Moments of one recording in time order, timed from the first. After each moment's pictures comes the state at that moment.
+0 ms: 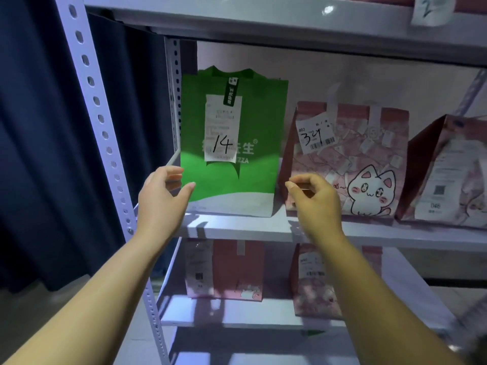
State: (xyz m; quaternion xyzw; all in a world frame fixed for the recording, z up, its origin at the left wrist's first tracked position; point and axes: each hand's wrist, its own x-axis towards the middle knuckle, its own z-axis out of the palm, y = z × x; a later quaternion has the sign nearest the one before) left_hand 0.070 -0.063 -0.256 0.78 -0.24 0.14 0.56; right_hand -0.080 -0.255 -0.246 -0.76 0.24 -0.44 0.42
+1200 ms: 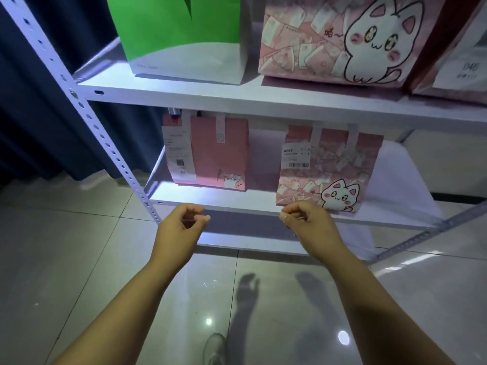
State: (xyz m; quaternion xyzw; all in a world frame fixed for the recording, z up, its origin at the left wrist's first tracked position) left_hand -0.120 -0.062 -0.461 0.84 -0.11 -0.14 0.52; right_hand -0.243 -0.279 -0.450 -0.81 0.30 -0.08 0.49
